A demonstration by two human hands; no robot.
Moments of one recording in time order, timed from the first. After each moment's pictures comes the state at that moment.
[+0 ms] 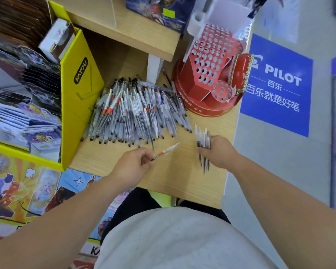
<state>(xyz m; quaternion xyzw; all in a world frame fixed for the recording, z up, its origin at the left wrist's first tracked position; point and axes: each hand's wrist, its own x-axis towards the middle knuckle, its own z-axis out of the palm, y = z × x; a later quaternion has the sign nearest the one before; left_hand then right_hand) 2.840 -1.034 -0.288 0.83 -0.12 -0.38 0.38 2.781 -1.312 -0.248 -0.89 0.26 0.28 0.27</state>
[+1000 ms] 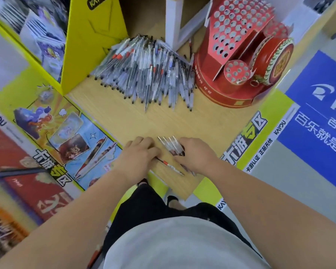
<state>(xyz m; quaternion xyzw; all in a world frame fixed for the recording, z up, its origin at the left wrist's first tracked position) 2.693 -1.119 -0.320 0.96 -0.20 -0.13 0.14 2.734 -1.333 -0.296 -0.91 -0.10 0.34 0.21</state>
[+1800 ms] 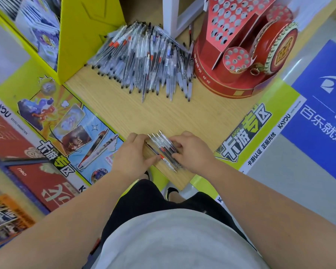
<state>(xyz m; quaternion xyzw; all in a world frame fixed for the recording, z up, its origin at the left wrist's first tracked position) 2.667 -1.136 -0.315 0.94 0.07 -0.19 0.26 2.706 -1.342 -0.314 -0.90 -0.11 0.29 0.30</state>
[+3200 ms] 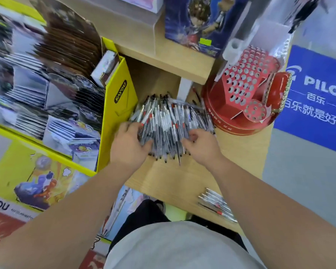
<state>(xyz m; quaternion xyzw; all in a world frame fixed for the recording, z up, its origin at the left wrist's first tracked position) 2.921 -1.004 -0.260 0.96 -0.06 -0.12 0.24 2.872 -1.222 -0.265 -0.88 0.25 0.15 0.38</state>
